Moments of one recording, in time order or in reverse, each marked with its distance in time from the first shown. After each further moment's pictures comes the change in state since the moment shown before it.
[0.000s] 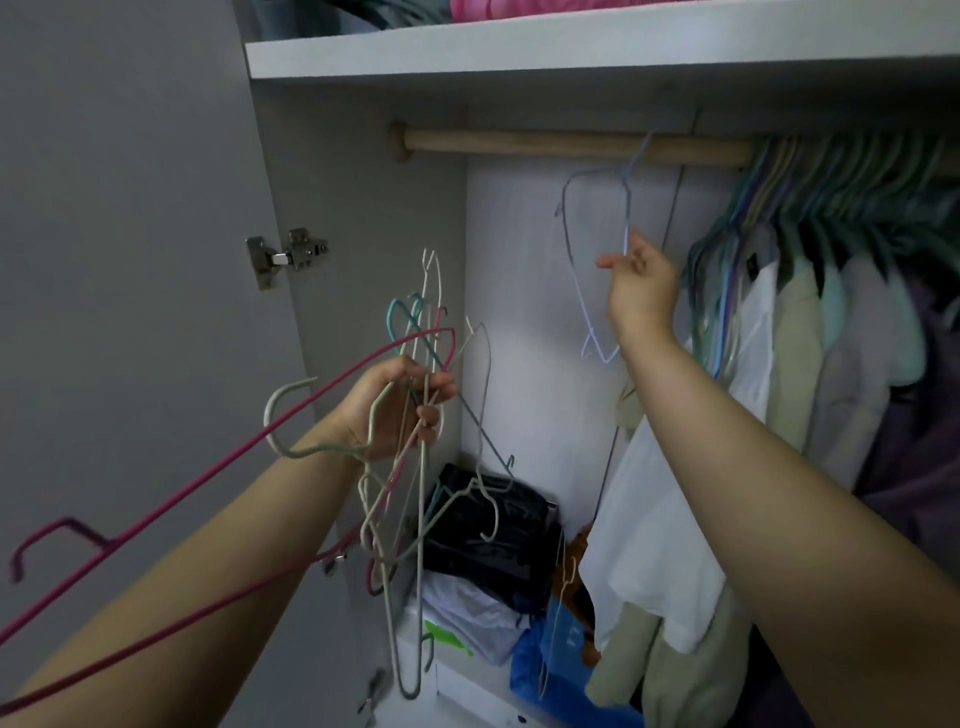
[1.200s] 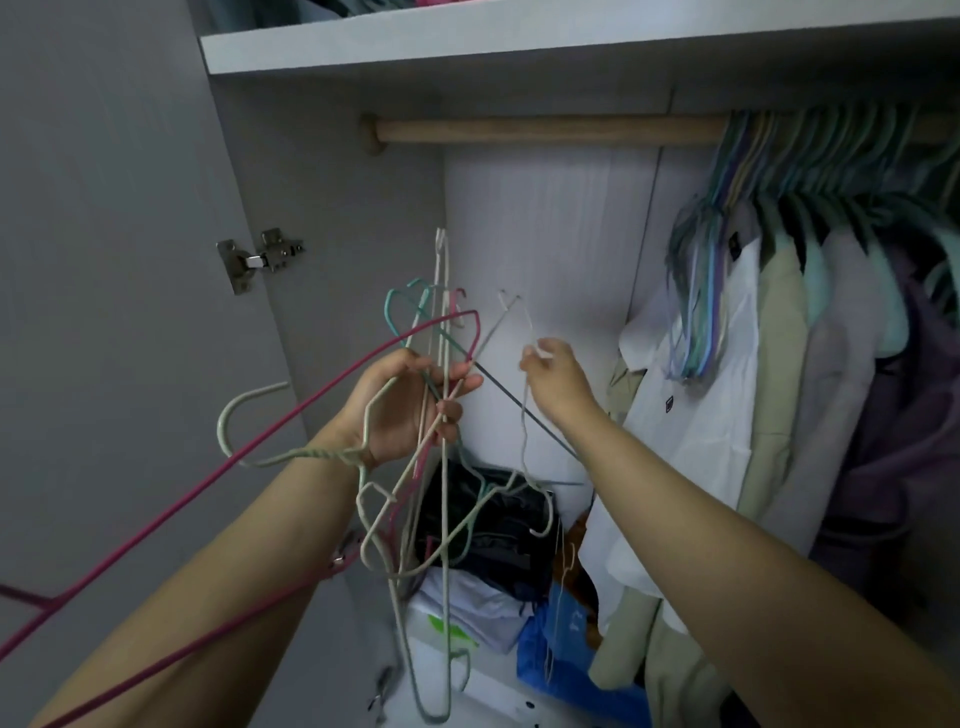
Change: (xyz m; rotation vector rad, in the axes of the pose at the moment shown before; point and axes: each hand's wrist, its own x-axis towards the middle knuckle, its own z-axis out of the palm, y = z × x) left_hand 0.013 -0.007 0.016 -0.036 -0.225 0.011; right_hand -0.096 0.049 0.008 -0.380 -0.443 0.274
